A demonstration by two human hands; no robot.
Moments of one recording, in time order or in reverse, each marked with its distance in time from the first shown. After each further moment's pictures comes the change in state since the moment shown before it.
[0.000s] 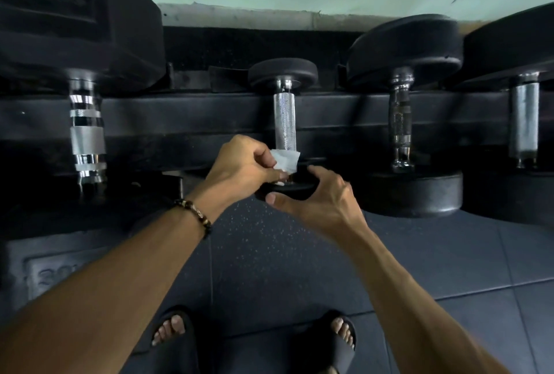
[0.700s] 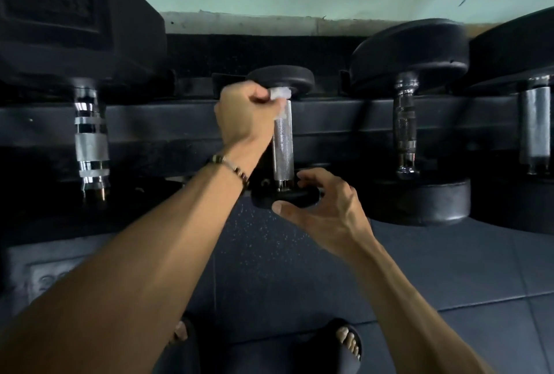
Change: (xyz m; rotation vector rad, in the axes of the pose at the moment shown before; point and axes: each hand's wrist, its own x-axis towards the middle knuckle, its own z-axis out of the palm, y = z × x) left_hand 0.044 0.041 -0.003 -0.170 0.574 0.159; right_hand -0.005 0.002 0.003 0.067 0.090 -0.151
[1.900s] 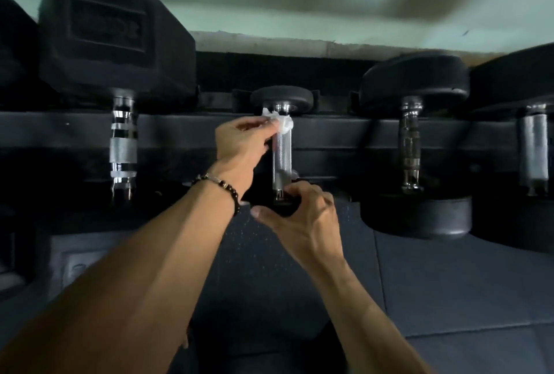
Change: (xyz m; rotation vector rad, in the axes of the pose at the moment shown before) left_hand -0.010 0.000 -0.029 -0.436 -0.084 -0.495; right_hand -0.010 -0.038 0.039 -0.148 0.067 0.082
